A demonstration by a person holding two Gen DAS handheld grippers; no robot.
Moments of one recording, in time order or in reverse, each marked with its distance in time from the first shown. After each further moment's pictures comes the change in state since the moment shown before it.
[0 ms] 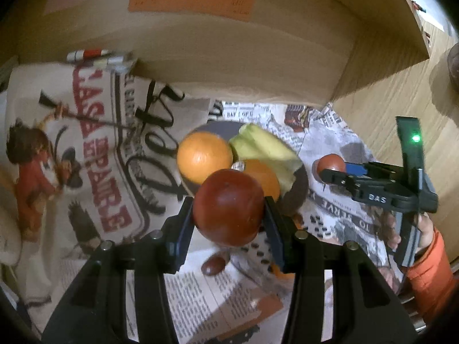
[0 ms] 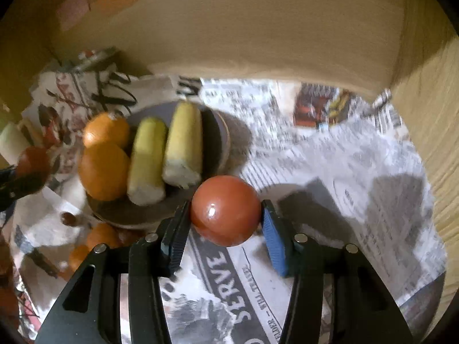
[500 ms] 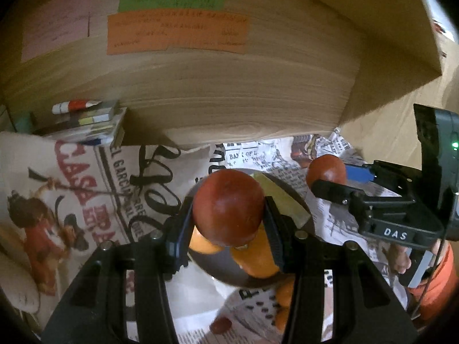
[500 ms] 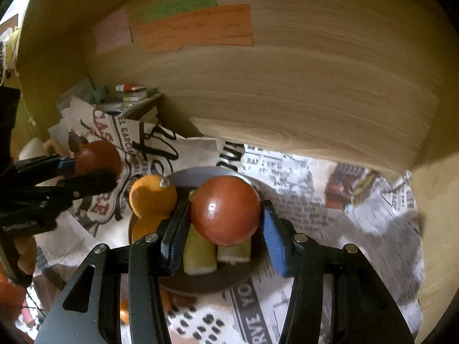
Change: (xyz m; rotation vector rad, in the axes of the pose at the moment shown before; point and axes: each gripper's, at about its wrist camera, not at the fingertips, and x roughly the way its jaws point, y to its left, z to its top) left arm 0.023 -0.007 0.065 0.047 -0.049 0.039; right arm -0.007 0.043 0.060 -0.115 -0.116 0.070
